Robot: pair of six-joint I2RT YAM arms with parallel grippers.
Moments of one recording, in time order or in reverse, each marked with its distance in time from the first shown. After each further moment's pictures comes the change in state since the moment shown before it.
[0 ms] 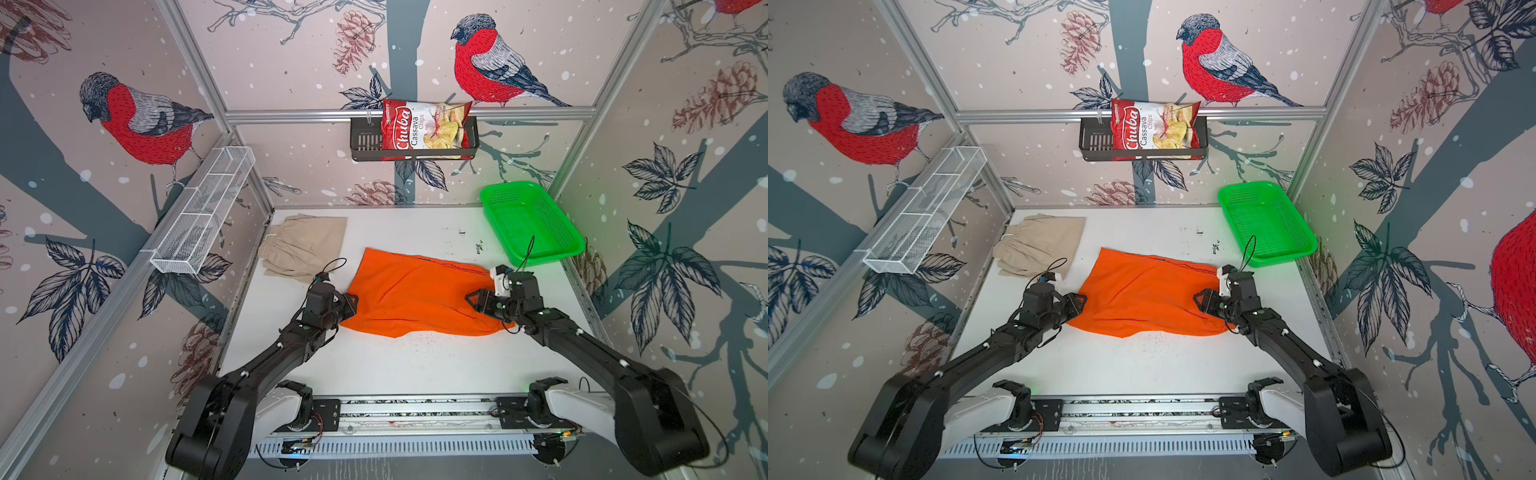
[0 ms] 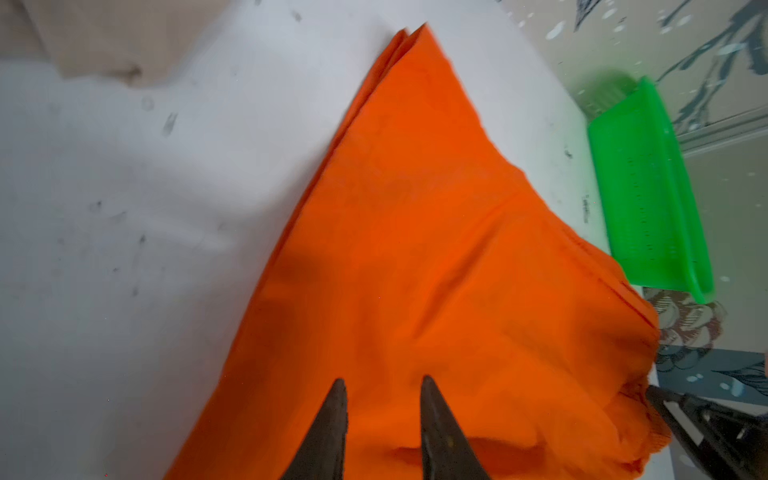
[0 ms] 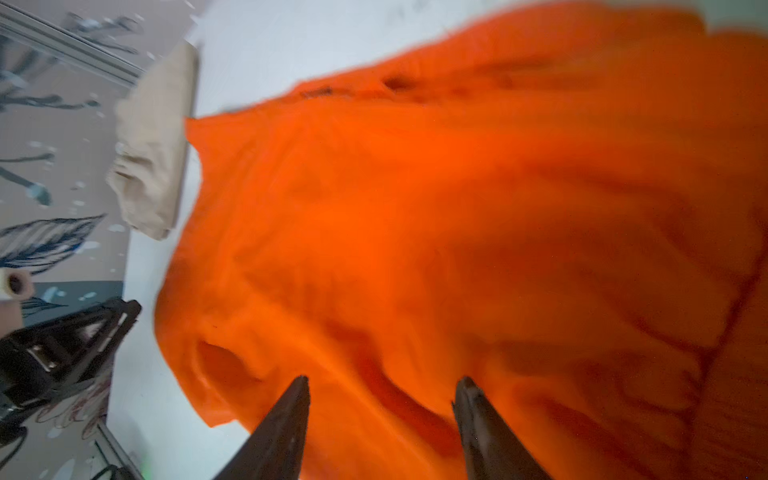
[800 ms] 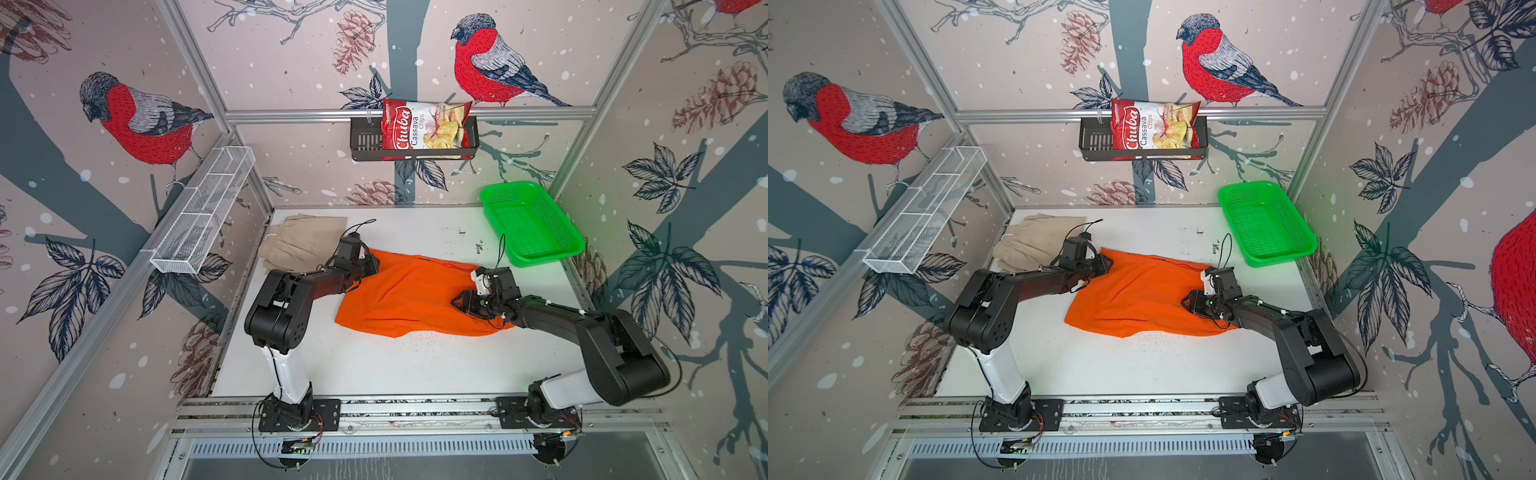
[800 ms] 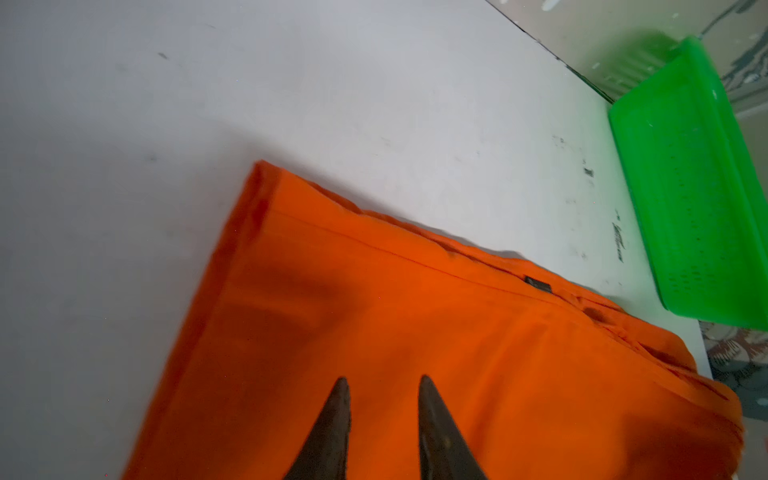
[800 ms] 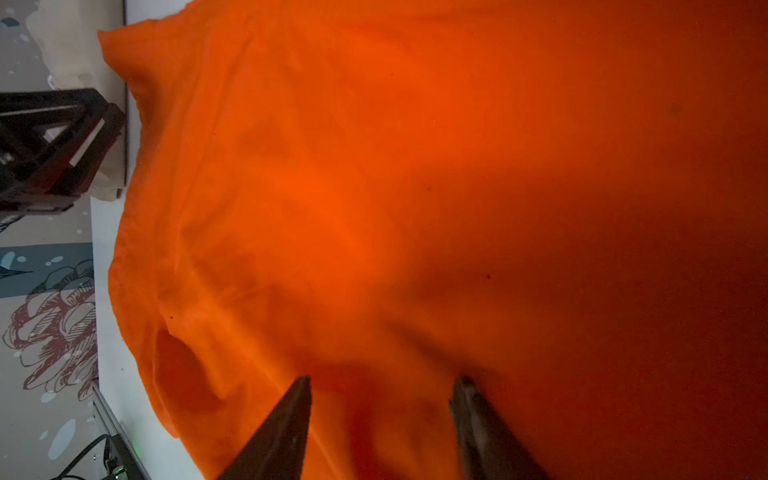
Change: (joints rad) left arm 0.034 0.806 0.591 0.112 0.088 0.163; right arm 0.074 0.372 0.026 0.132 -0.056 -0.001
